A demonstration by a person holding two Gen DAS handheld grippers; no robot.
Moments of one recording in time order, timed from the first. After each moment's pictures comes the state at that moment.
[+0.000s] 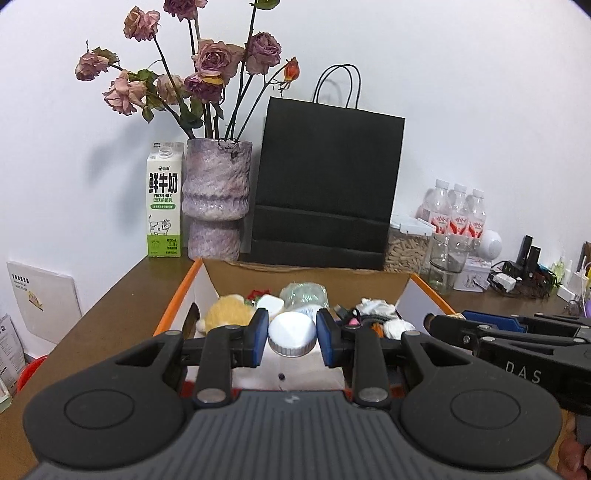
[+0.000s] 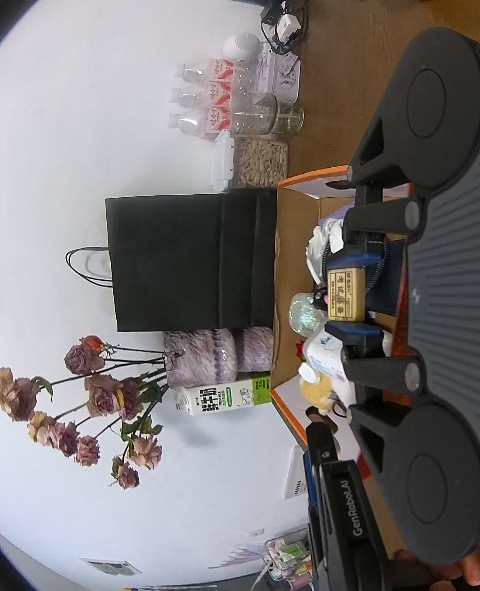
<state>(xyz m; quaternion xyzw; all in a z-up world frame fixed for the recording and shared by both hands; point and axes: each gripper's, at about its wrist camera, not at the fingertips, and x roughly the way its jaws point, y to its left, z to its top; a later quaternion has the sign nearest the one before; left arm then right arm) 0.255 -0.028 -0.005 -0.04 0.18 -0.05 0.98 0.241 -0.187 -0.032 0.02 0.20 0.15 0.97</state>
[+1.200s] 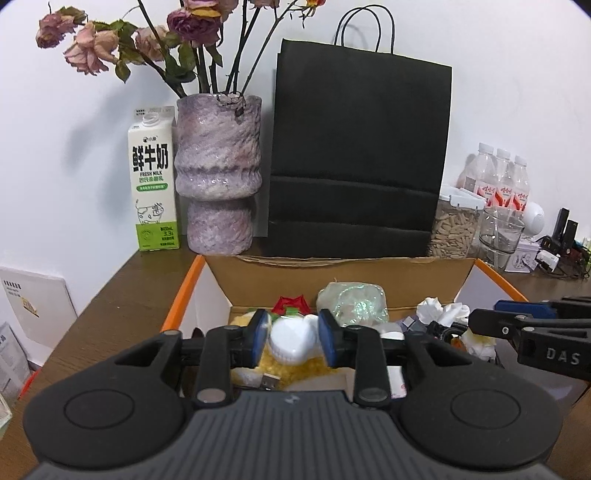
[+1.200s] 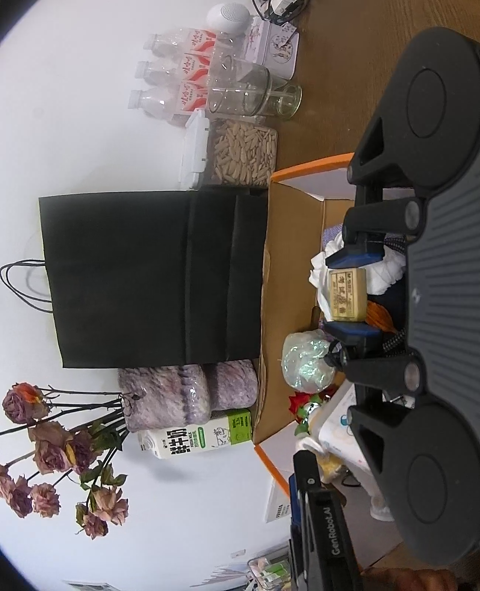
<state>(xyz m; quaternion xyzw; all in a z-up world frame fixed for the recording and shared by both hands) 0.364 -0.008 -0.038 -0.01 0.23 -0.04 0.97 0.355 -0.188 -0.067 0.00 0.25 0.14 0.96</state>
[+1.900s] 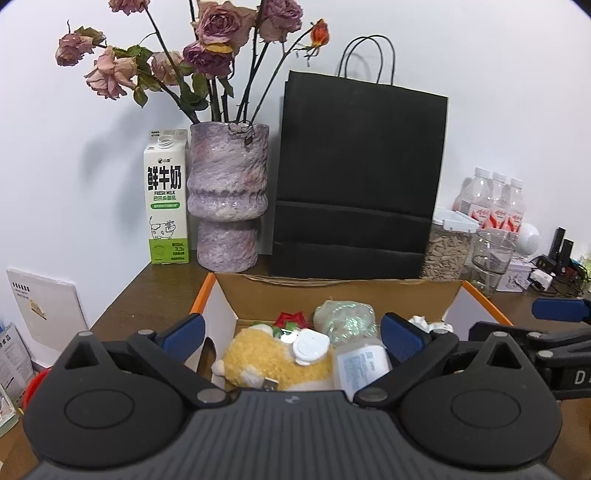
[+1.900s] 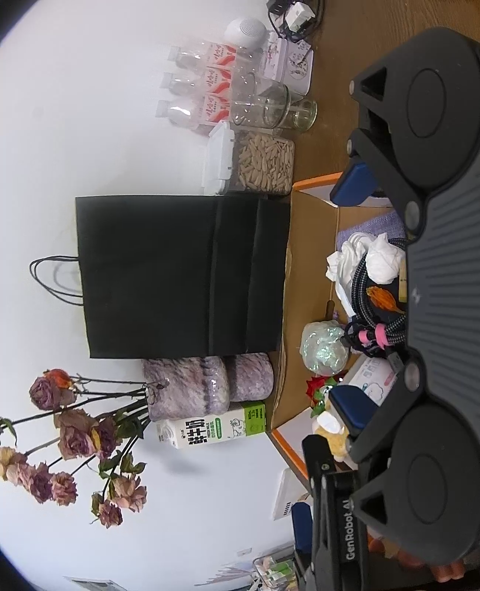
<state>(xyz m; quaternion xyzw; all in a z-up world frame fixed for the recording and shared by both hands) 0.334 -0.009 -0.014 -0.02 0.21 -0.04 0.98 0.324 -0.186 -0.035 0.00 0.23 0.14 0.96</state>
